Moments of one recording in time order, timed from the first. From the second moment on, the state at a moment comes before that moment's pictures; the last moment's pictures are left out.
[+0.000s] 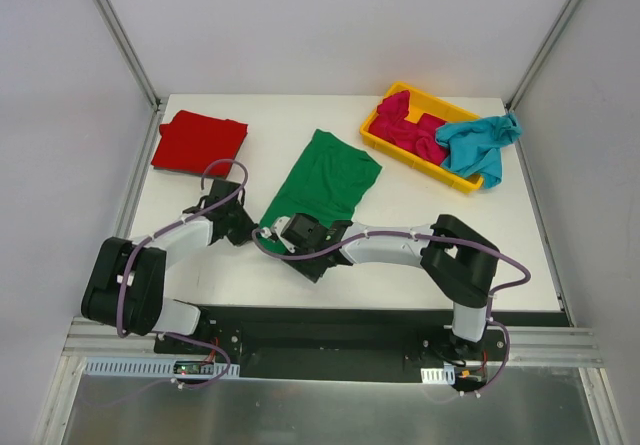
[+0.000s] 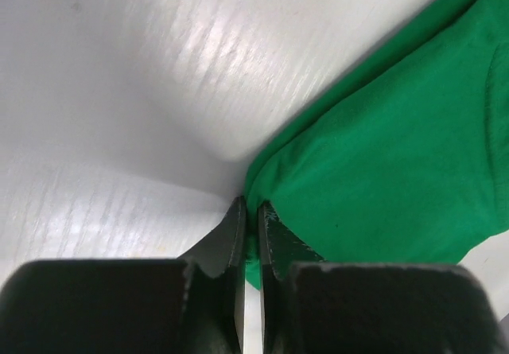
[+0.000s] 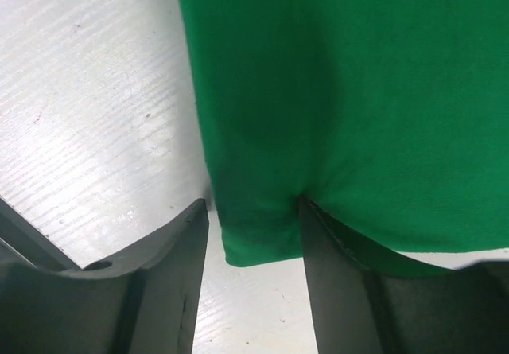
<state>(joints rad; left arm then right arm) -0.25 1.41 0.63 -0.27 0.09 -0.89 1.15 1.87 1.20 -0.46 0.09 0.03</state>
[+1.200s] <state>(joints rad) -0.25 0.59 0.74 -0.92 -0.16 -1.02 1.22 1.51 1.18 -0.40 -0.32 0.35</state>
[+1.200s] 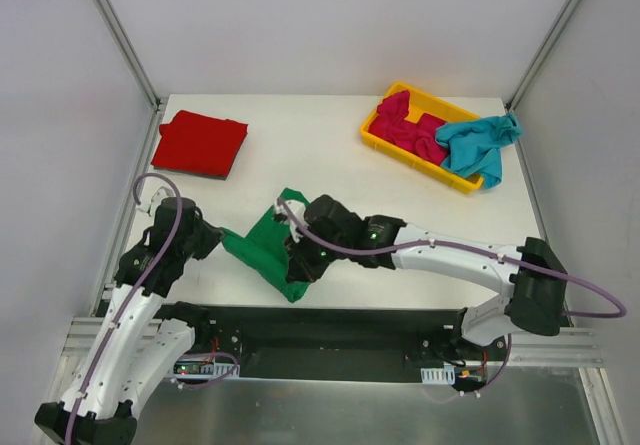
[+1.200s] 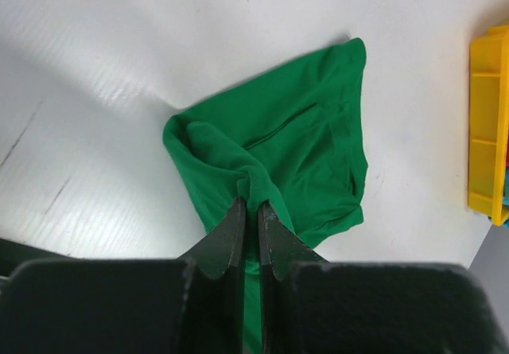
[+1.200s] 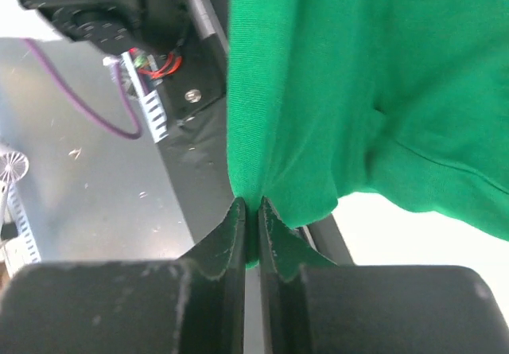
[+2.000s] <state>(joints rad) -0.33 1.25 0.93 -0.53 -0.05 -0.99 0.77 1.42 1.01 -0.36 -0.29 0.37</state>
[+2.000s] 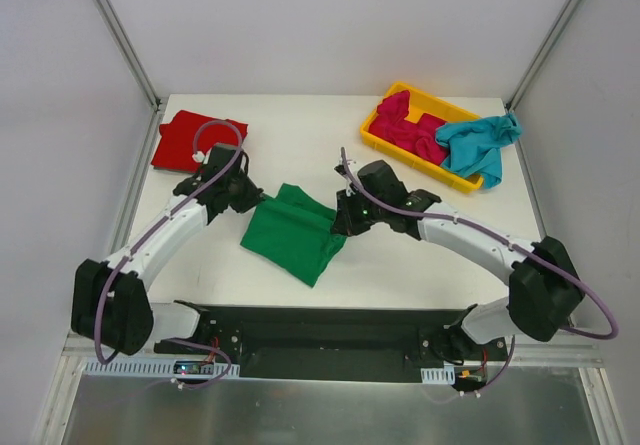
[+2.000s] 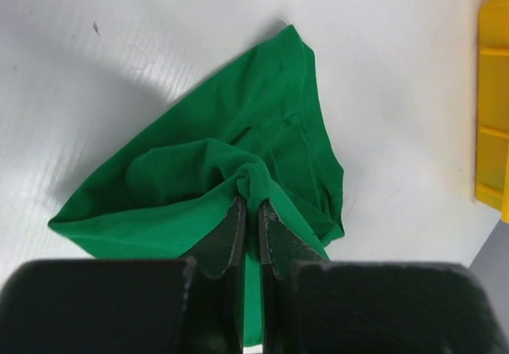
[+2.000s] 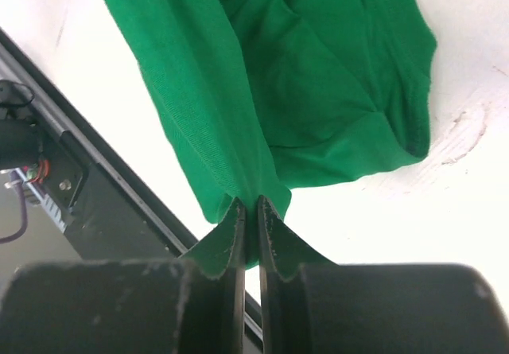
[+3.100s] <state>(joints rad) -0.34 1.39 1.05 -0.42 0.05 -0.74 0.67 1.50 1.06 -0.39 -0.25 0.39</state>
